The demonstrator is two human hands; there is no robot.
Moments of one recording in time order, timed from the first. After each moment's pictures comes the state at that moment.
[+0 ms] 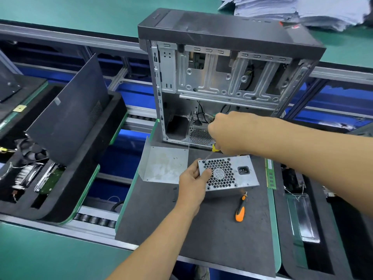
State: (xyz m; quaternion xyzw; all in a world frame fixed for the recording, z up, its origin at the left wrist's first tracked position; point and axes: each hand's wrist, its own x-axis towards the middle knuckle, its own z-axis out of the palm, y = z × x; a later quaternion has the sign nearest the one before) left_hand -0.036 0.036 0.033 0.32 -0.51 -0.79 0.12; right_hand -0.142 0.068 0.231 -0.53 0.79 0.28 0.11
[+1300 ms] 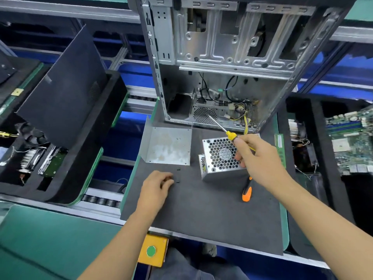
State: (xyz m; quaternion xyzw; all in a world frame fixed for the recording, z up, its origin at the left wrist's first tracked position) left_hand 0.065 -0.039 -0.045 0.31 -0.87 -0.37 0.07; right_hand -0.115 0.166 0.091 -0.19 0.84 -0.47 0.18
